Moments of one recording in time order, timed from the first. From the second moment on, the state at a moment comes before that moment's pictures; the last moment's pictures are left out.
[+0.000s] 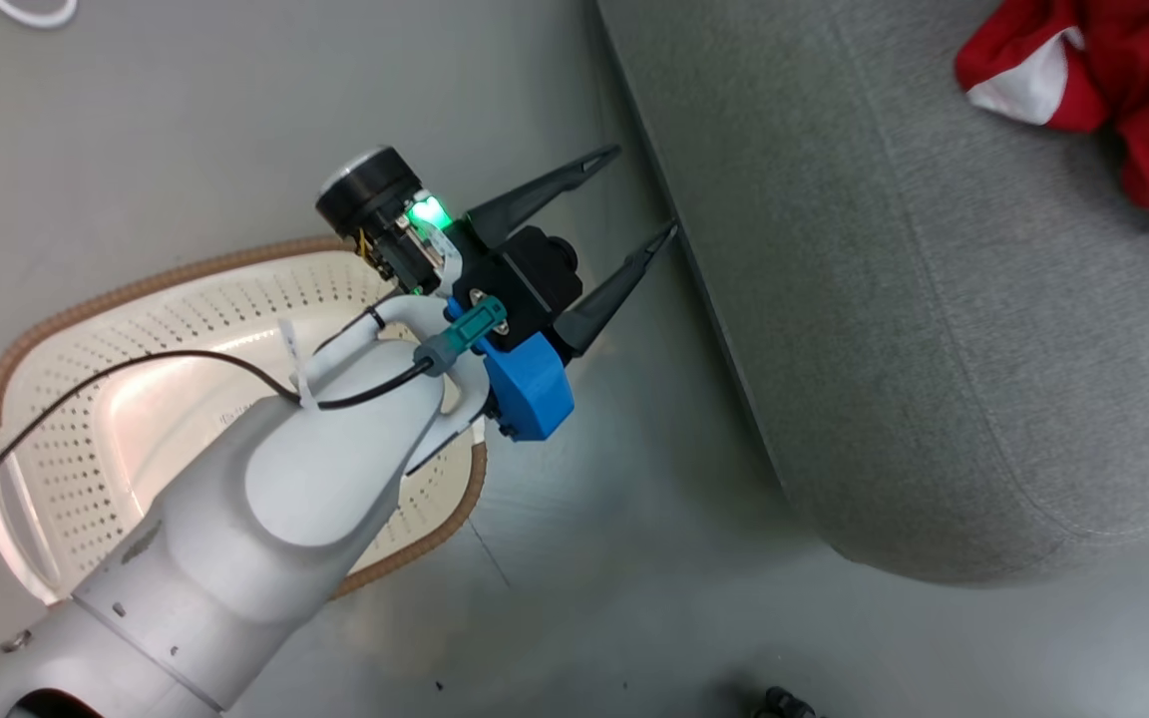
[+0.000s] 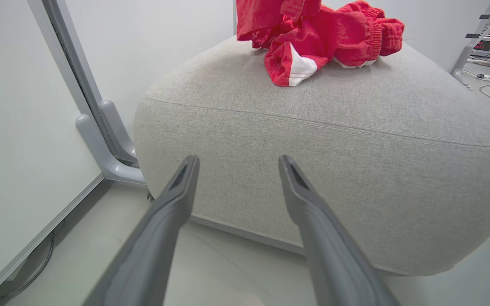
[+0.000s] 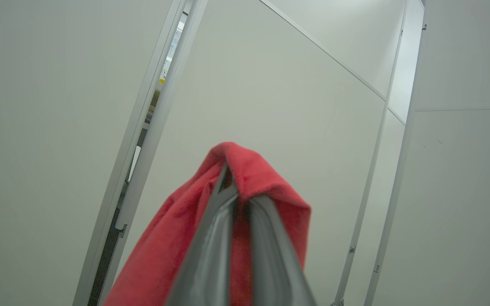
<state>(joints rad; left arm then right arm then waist) -1.03 0.20 -0.95 0.55 -0.28 -0.12 -0.23 -0.95 -0.35 -0.37 0.10 0.09 0.13 -0.26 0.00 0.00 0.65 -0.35</state>
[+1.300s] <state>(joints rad) -1.09 0.24 -0.98 0.47 -0.29 -0.10 -0.20 -0.74 -0.25 -0.52 0.41 0.04 0.13 -0.26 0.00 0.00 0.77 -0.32</state>
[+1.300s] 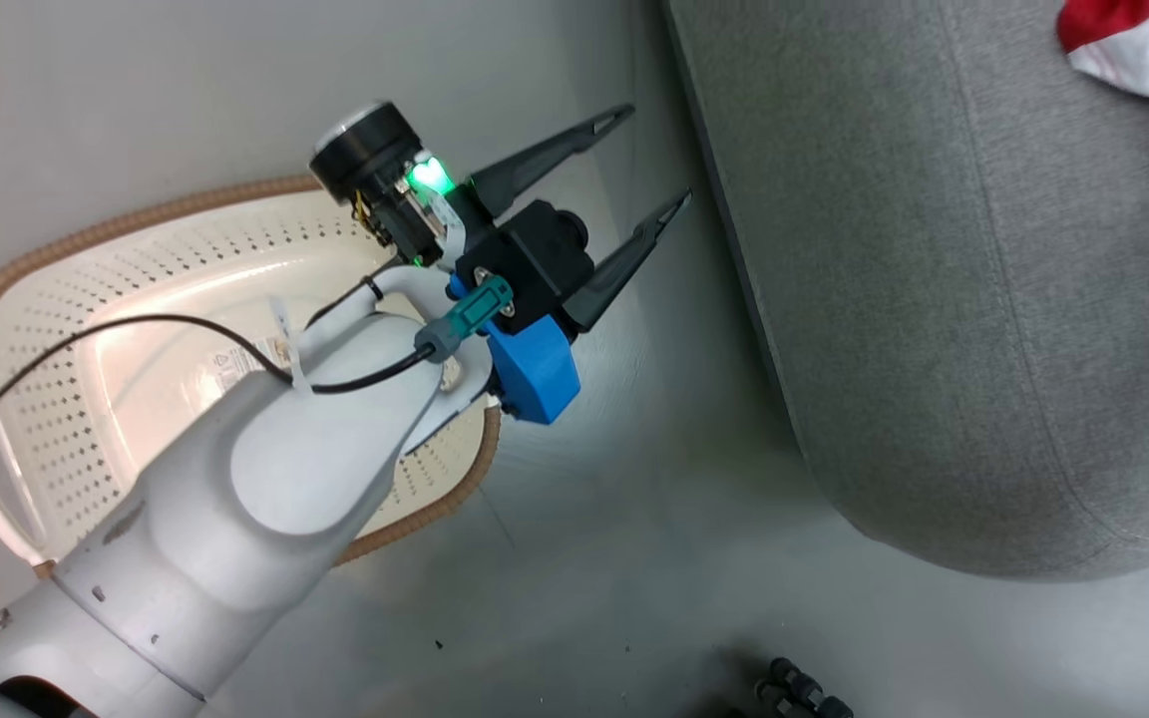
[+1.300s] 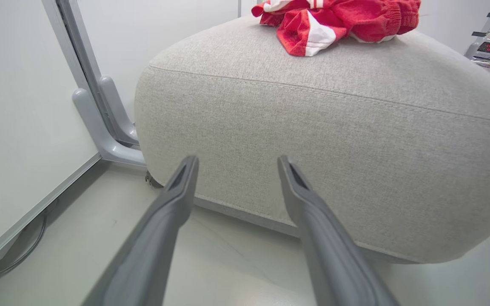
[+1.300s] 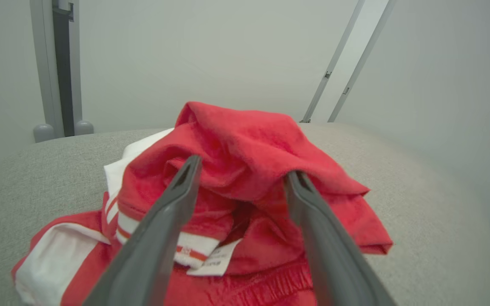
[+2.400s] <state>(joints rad) -0.61 0.18 -0.49 0.39 -0.36 0.04 -0.26 -0.38 -0.19 -0.13 0.19 0.01 0.13 -0.26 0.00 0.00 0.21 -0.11</state>
